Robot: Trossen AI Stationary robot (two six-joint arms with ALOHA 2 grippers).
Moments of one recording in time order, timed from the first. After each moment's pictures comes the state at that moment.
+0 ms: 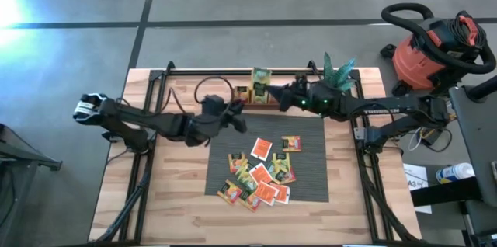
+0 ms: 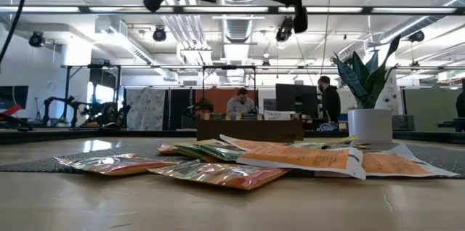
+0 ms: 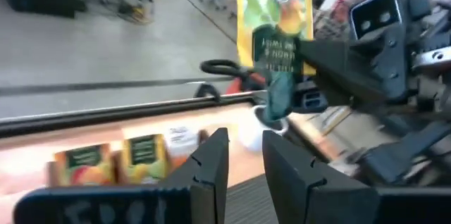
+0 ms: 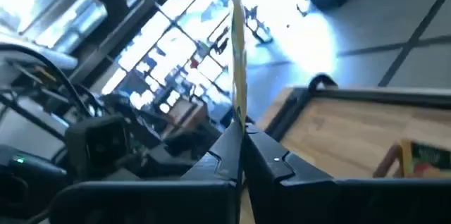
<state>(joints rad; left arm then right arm) -0.16 1.37 1.07 0.03 -0.91 -0.74 -0.17 1.29 0.84 0.47 0.23 0.85</state>
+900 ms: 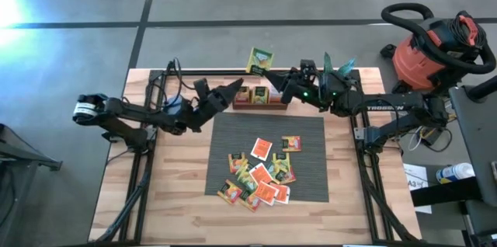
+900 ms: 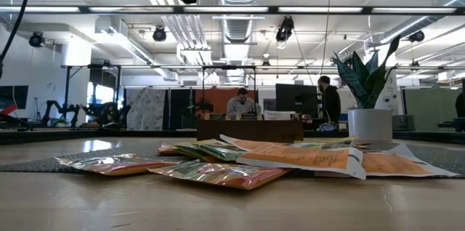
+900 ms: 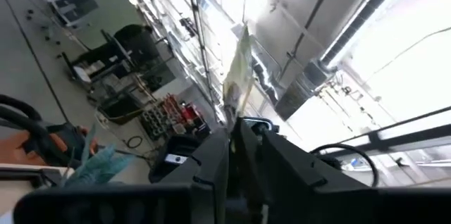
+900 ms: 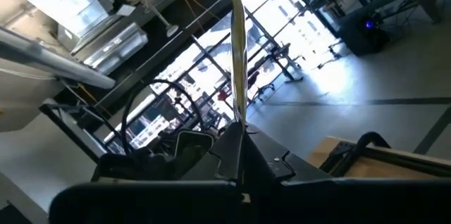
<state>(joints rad) 0.00 1.36 0.84 1.07 -0.54 -0.81 -0.13 1.33 1.04 0.49 0.26 0.74</state>
